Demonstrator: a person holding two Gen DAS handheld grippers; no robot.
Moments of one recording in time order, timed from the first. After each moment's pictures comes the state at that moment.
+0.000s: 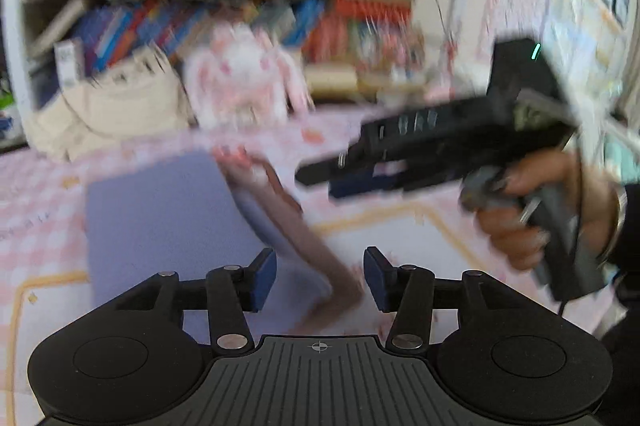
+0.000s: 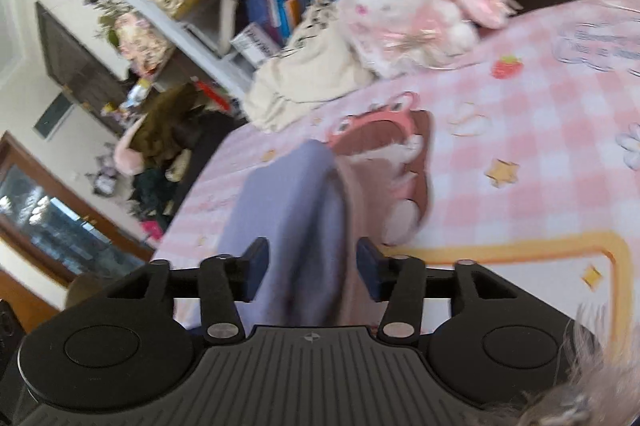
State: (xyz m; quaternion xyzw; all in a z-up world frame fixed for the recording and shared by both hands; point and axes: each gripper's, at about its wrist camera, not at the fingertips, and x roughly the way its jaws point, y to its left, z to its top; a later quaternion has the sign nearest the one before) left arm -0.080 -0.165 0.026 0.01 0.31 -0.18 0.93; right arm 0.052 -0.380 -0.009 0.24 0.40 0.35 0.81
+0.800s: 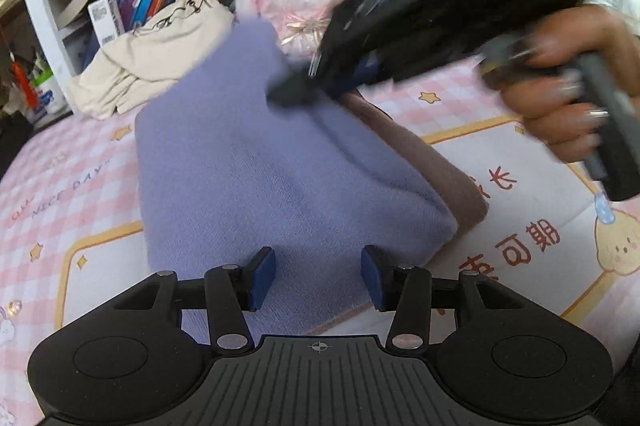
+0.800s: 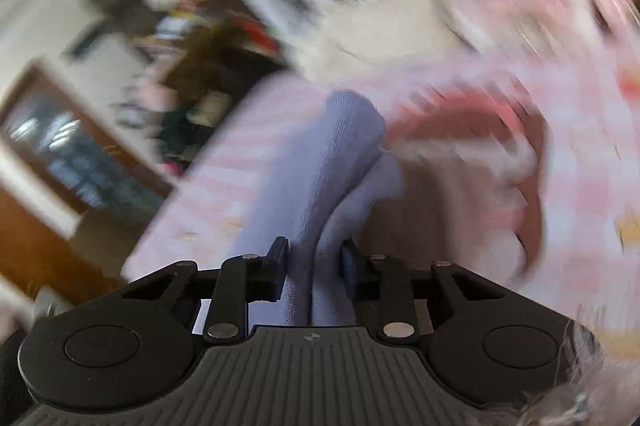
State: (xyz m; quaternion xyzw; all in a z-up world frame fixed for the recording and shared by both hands) left arm -0.057 -0.151 -0.028 0.09 0.39 -0.11 0.91; right arm 0.079 -0.301 -0.006 0.16 0.37 0.47 0.78
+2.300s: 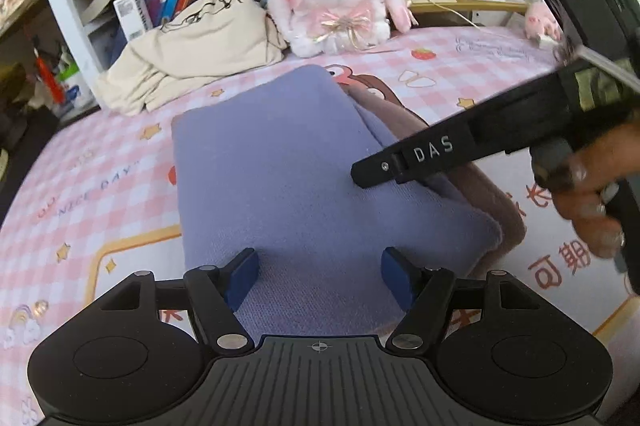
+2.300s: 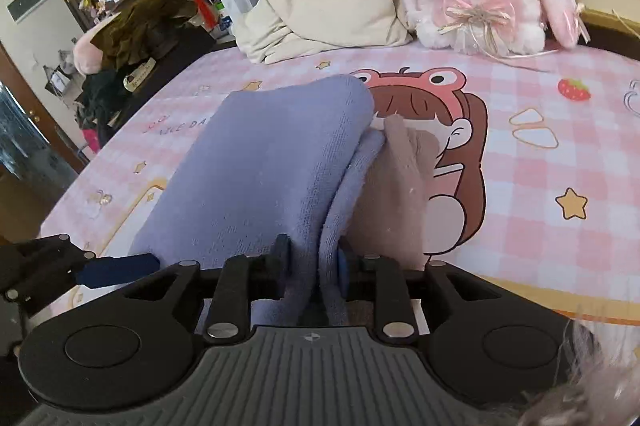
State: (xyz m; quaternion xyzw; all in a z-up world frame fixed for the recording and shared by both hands) left arm -0.044 -0.152 -0.021 0.11 0.40 -0.05 0.91; right arm 0.058 -0.282 -0.041 0.05 0.42 0.33 0.84
